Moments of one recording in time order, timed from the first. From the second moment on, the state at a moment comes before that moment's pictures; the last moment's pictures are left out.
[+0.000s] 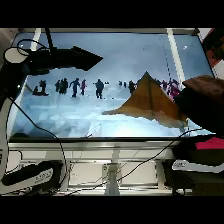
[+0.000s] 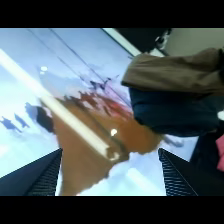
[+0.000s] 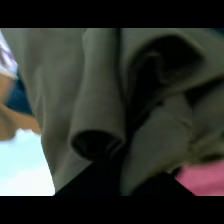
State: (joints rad) left arm -0.16 -1.29 1.40 0.39 -1.04 -0.73; right arm -0.68 -1.46 1.78 -1.61 1.73 1.58
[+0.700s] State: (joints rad) left arm -0.16 -1.27 1.40 0.59 -1.04 -0.73; right arm -0.78 -1.30 1.74 -1.22 1.61 1.60
